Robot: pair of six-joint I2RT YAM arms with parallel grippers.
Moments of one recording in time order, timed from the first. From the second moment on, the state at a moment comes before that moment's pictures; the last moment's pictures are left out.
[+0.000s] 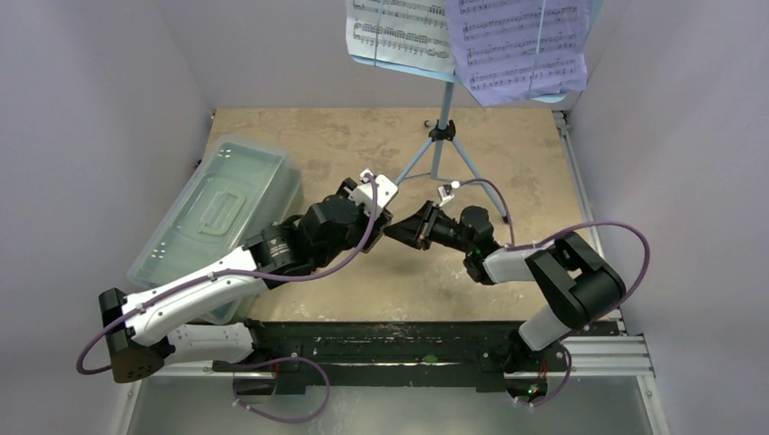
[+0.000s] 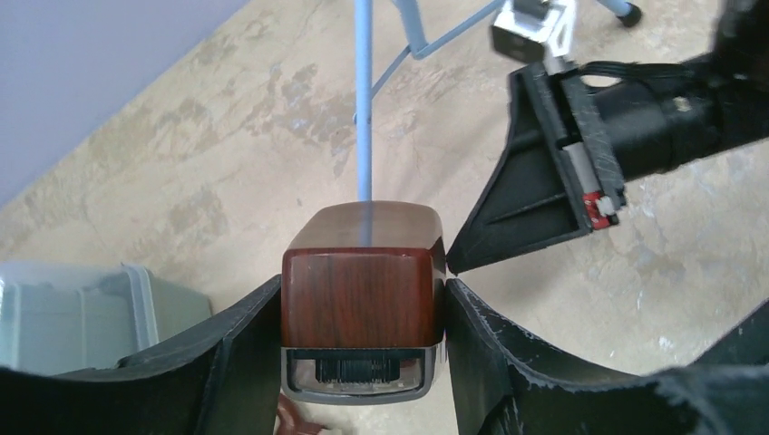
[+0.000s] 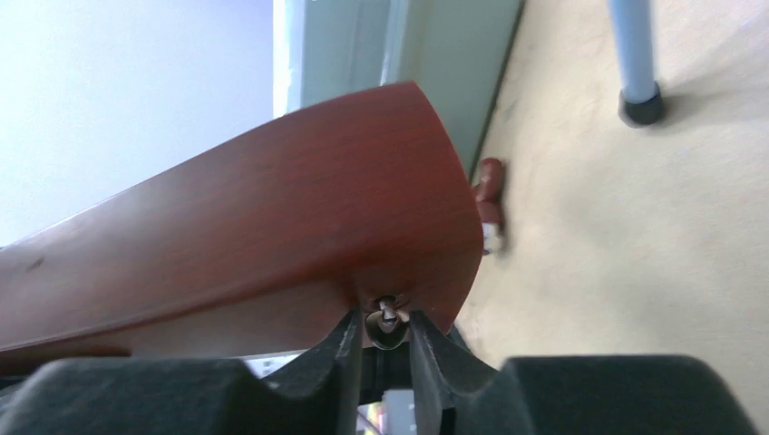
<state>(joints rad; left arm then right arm) -1.05 1.10 1.11 -0.42 -0.45 0.11 0.54 1.60 0.45 1.12 -0.58 1.41</state>
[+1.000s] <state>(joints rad) -1.04 1.39 1.15 -0.62 -0.70 -0.88 0.80 1.07 0.48 0.26 -0.07 0.45</state>
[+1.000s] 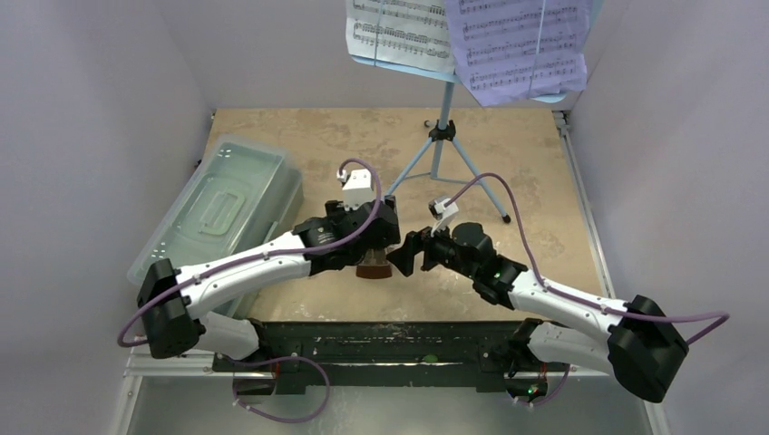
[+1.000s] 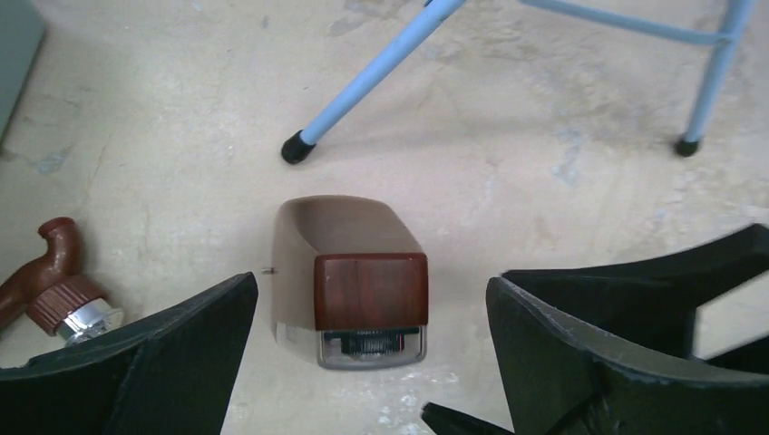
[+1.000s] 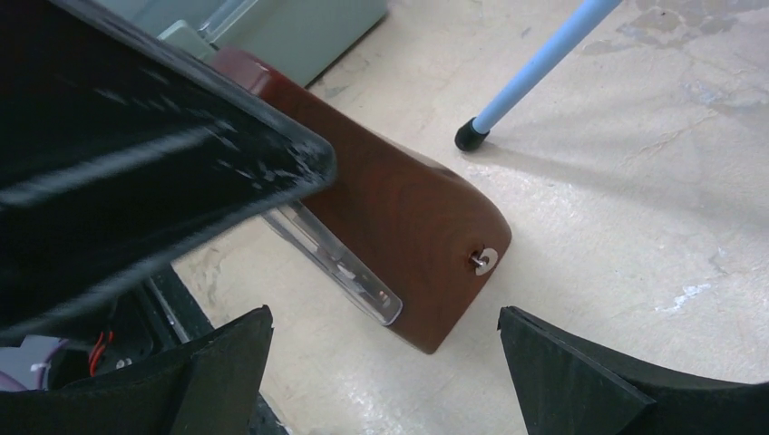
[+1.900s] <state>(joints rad) -1.01 0.91 1.09 -0.54 -0.85 -0.60 1.11 1.55 1.14 -0.24 0.68 0.66</state>
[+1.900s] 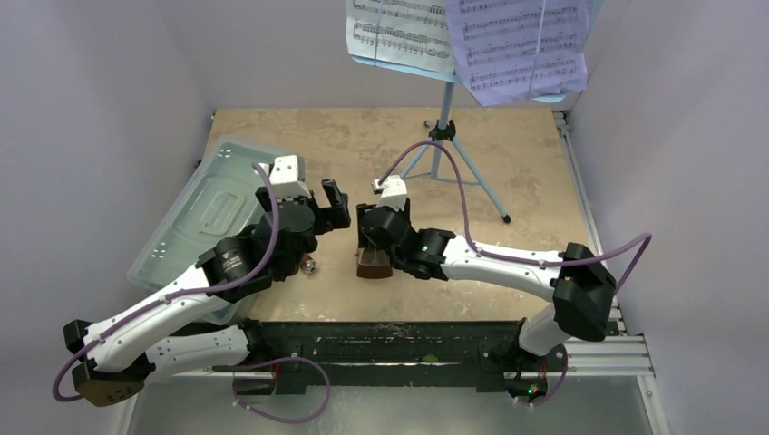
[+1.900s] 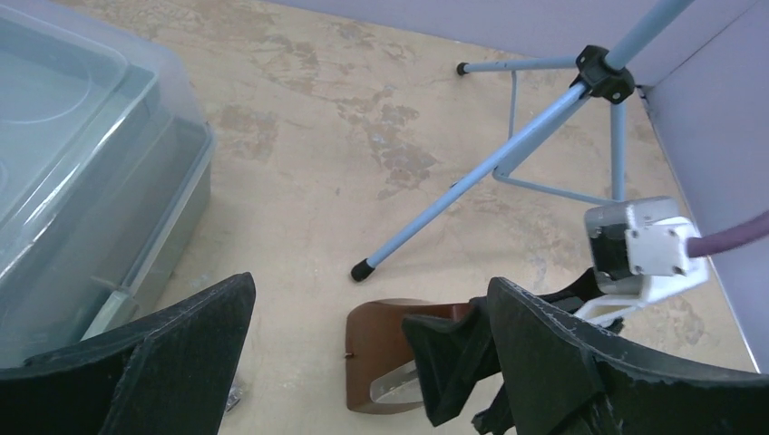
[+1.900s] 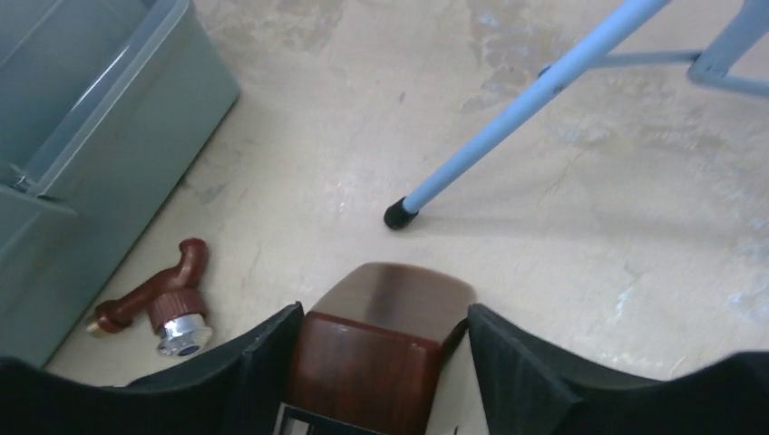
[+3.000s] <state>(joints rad) -0.90 0.90 0.85 -0.38 -0.36 -0.20 0.79 1.26 0.81 0.08 -0.18 0.04</state>
